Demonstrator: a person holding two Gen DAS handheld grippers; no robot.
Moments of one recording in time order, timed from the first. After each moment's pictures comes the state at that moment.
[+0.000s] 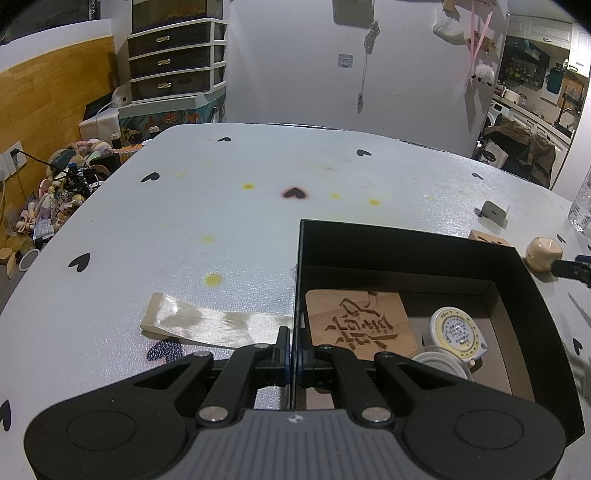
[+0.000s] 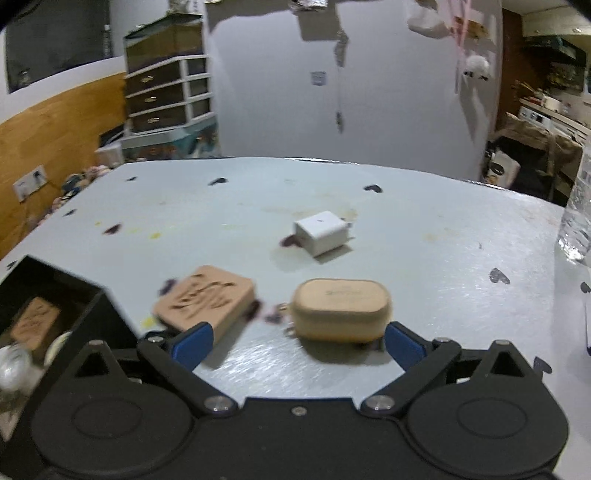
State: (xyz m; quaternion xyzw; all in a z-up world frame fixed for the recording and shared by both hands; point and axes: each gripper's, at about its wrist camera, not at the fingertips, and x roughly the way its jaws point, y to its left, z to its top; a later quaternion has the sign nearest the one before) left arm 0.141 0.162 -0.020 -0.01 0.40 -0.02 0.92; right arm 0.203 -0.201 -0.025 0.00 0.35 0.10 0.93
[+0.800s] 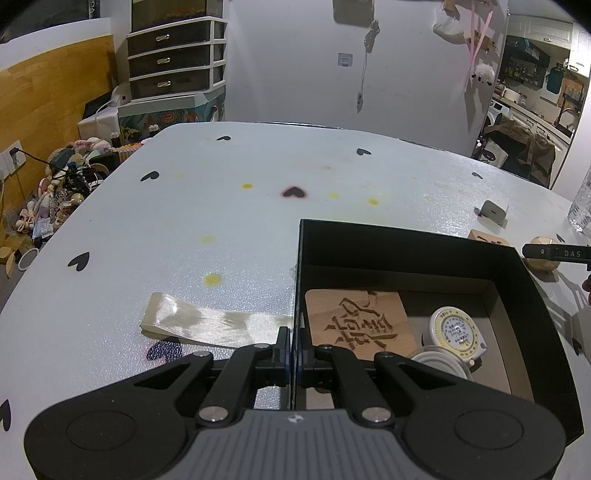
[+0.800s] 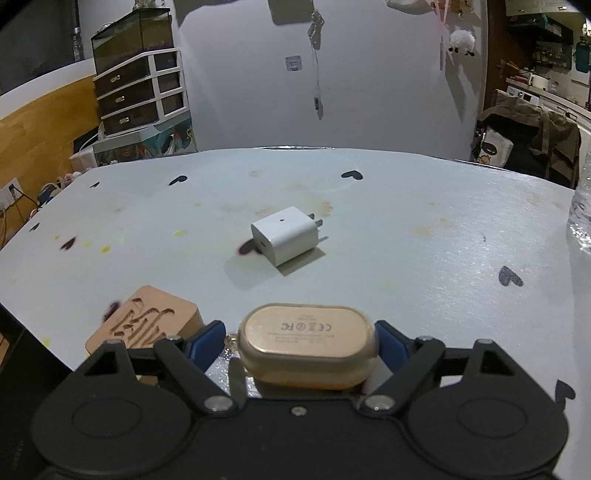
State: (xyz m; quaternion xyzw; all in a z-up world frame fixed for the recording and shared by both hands) left arm 0.141 0.165 -0.017 -0.01 0.40 -0.02 0.91; right arm 0.254 -0.215 -0.051 0.02 0.37 0.09 0.93
